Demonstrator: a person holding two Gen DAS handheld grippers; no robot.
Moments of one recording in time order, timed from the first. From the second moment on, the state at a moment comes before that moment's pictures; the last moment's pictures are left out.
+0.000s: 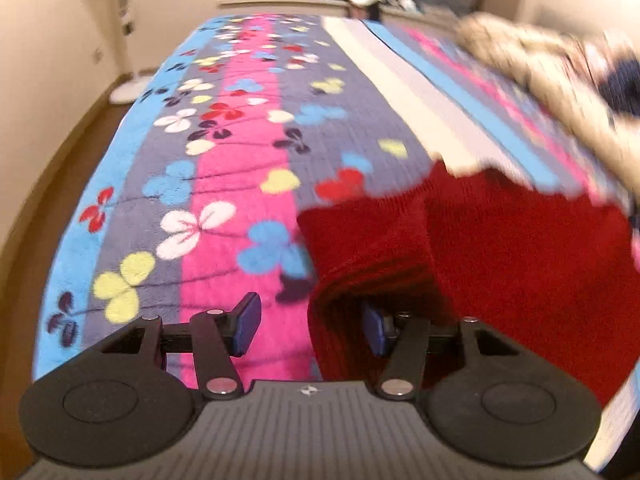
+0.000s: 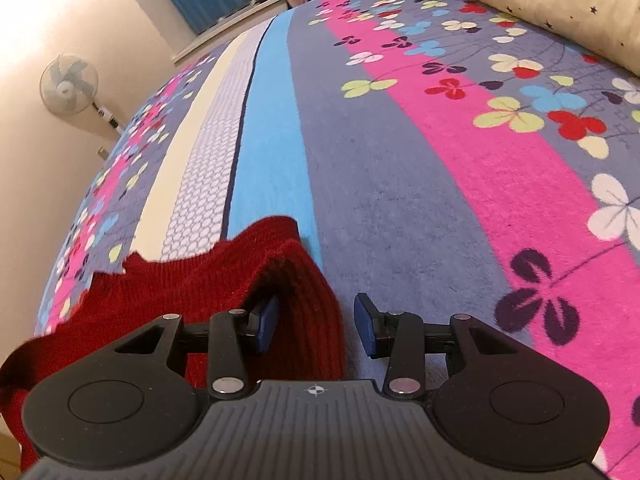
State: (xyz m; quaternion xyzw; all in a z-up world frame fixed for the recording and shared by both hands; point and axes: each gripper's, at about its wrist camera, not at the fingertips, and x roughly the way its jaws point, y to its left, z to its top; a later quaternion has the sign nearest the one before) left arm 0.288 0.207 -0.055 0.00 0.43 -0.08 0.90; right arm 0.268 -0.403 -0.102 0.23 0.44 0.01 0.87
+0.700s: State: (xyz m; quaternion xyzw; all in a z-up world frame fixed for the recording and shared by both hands) left arm 0.323 0.199 -0.075 -0.06 0.45 -0.07 0.89; right arm 0.279 -0.415 -0.112 0.29 0.43 -0.02 0.85
